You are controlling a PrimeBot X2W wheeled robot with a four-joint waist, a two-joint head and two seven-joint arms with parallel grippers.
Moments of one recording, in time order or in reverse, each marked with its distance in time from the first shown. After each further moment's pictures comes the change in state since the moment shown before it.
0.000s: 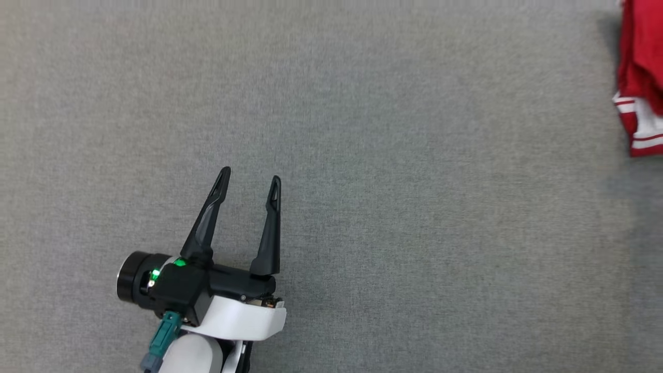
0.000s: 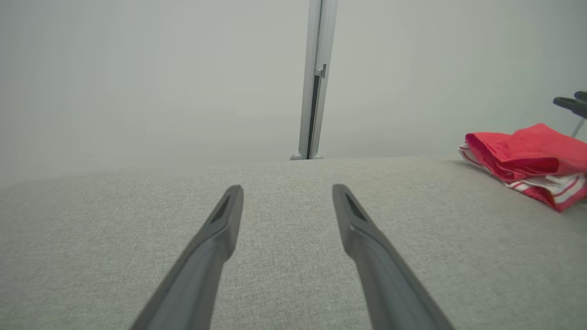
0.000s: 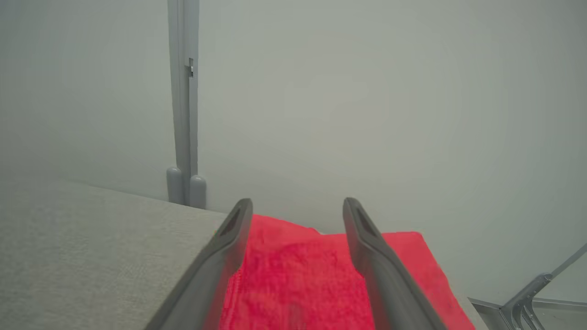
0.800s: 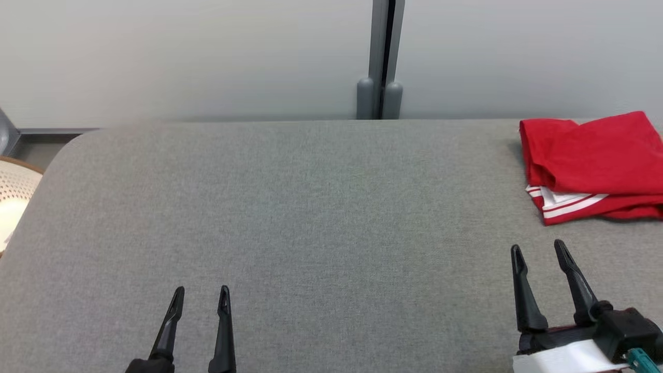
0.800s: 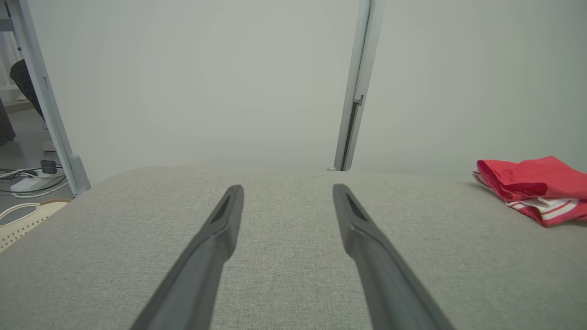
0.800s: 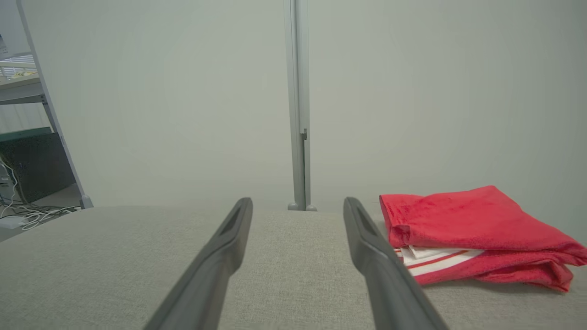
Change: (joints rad) left arm 0.329 -0.001 0.135 0.034 -0.029 0.013 0.000; right arm 0.764 0.538 -0.131 -0.561 -0.251 0.000 -0.003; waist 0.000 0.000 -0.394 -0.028
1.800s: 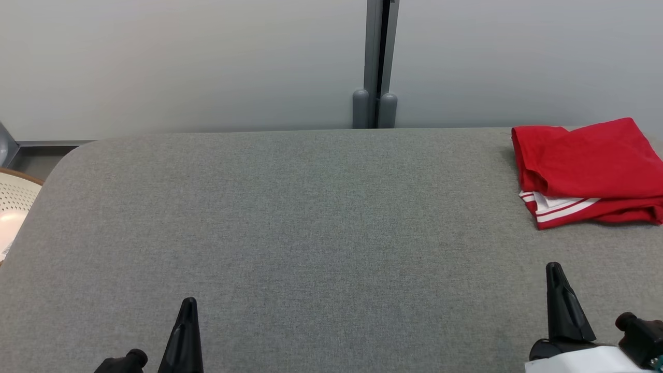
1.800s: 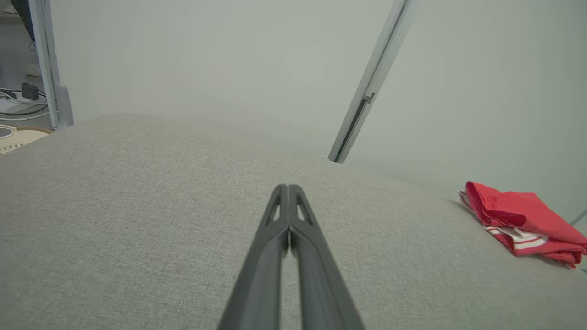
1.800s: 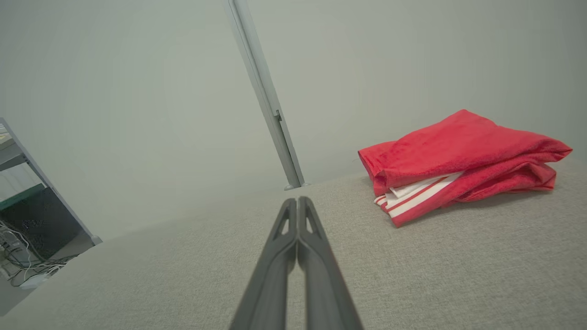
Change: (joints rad) left arm 0.011 0.008 0.025 0.046 -0.233 -0.019 0.044; right arm 0.047 0.005 -0.024 0.048 0.253 0.000 0.046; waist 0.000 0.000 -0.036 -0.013
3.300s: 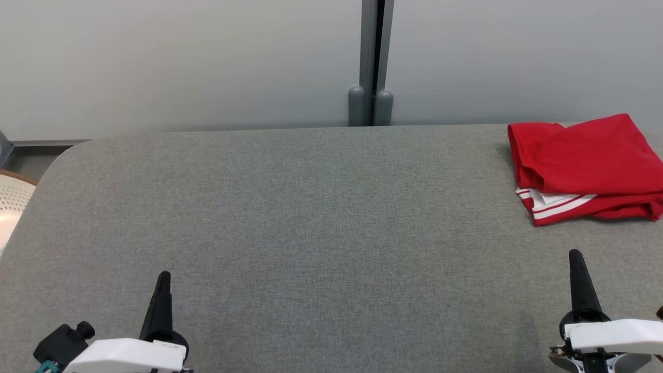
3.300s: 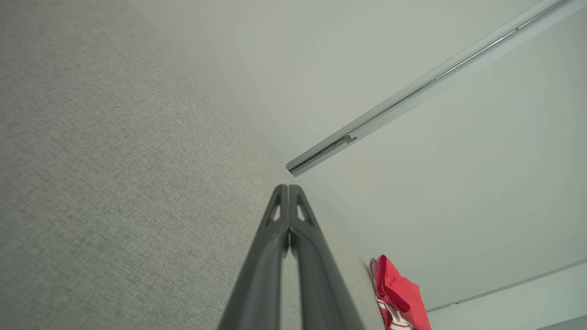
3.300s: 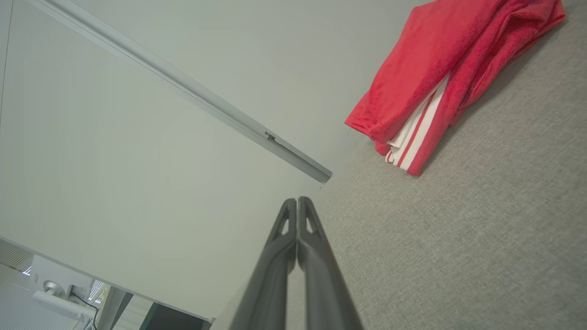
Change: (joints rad) left arm -0.150 0.026 0.091 0.124 -0.659 -0.116 0.140; right arm -0.086 -0.020 -0.047 0.047 0.683 0.000 0.148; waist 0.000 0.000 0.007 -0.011
